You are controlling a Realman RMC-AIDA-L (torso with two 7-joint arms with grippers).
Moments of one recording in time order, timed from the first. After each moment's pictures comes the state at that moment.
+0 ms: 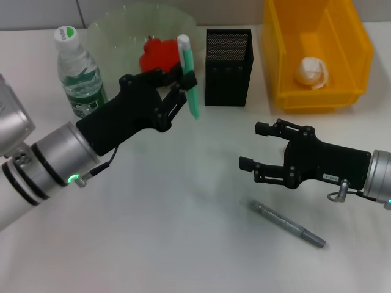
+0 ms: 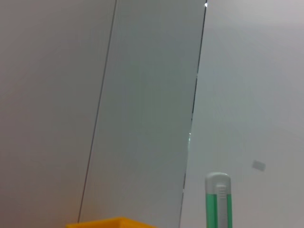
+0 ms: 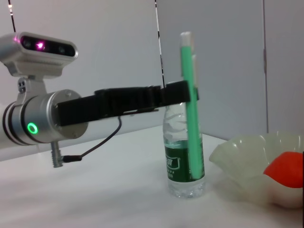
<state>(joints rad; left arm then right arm) -0.61 -2.08 1.04 -0.02 1.10 1.54 -0.65 0.48 2.08 -0.85 -0.32 -1.70 -1.43 0.88</state>
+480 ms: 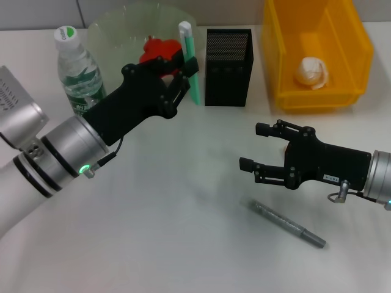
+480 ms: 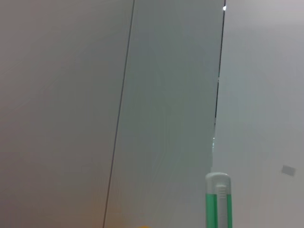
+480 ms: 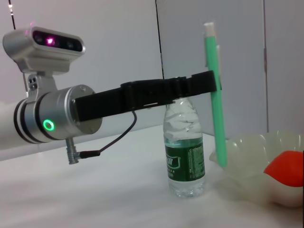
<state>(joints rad) -0.69 -2.08 0.88 -0.14 1.14 1.50 -0.53 0.48 2.08 -0.85 -0.32 -1.70 -1.43 0.88</state>
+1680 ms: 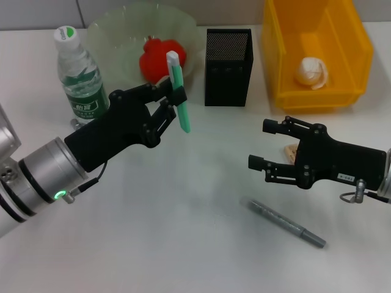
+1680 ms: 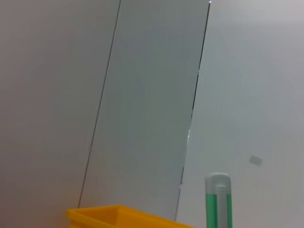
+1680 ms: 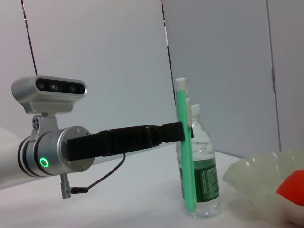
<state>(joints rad) -0.57 -2.07 0.84 -0.01 1.32 1.55 -0.67 0.46 2.05 -0.83 -0.33 -1.69 -1.53 0.92</state>
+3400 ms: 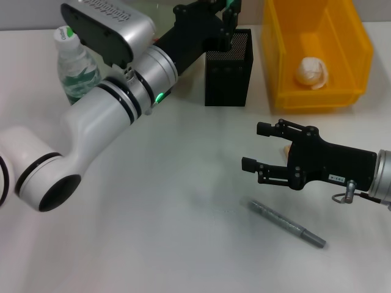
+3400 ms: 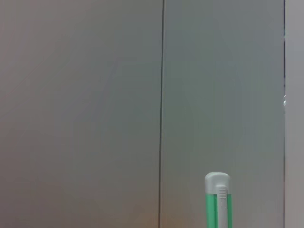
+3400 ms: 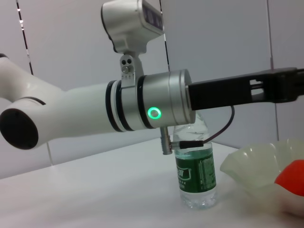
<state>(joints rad) -0.93 -2.08 0.02 -0.32 1.64 1.01 -0.23 0.47 2.07 -0.84 -0.33 -1.70 -1.48 0.91</state>
